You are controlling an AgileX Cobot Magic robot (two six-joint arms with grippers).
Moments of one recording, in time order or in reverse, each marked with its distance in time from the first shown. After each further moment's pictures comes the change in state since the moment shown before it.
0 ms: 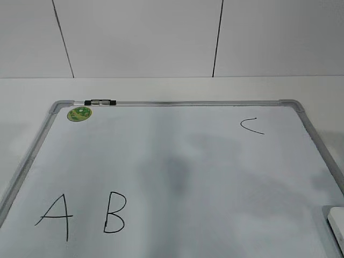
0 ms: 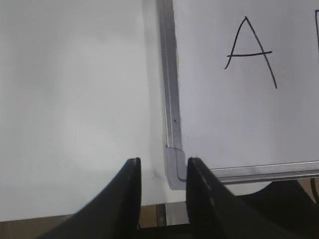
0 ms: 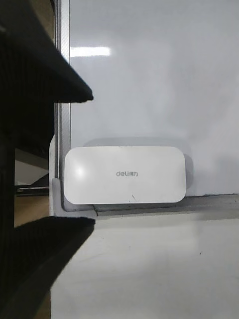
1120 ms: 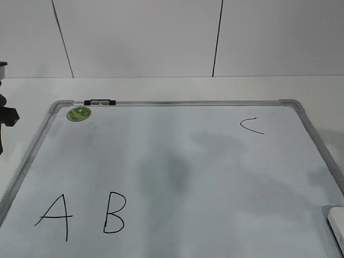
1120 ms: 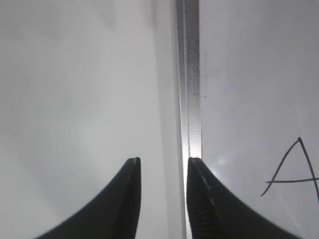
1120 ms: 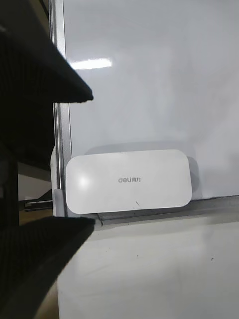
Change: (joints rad) left arm 0.000 0.817 -0.439 0.056 -0.076 0.000; right arm 0.000 0.040 -0.002 0.018 -0.002 0.063
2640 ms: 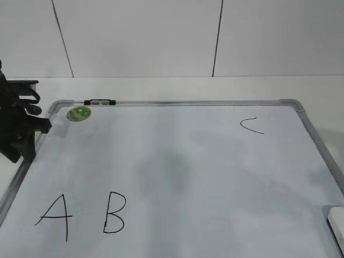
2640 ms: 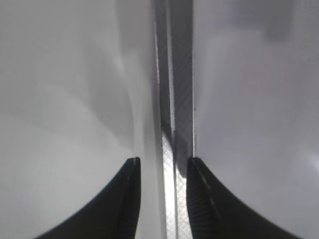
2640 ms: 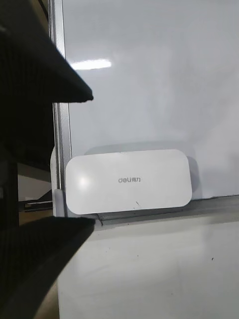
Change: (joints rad) left arm 0.000 0.272 -0.109 -0.053 -0.152 0.007; right arm 0.000 0.000 0.000 0.001 0.000 0.004
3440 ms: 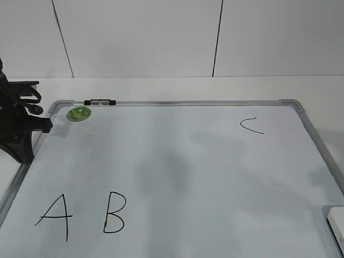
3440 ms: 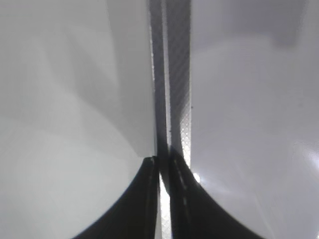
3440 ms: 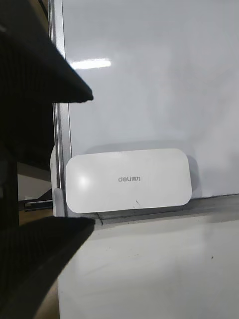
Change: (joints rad) left arm 0.002 0.012 -0.006 -0.009 0.005 0.011; right arm 0.000 0.000 0.000 -0.002 0.000 0.000
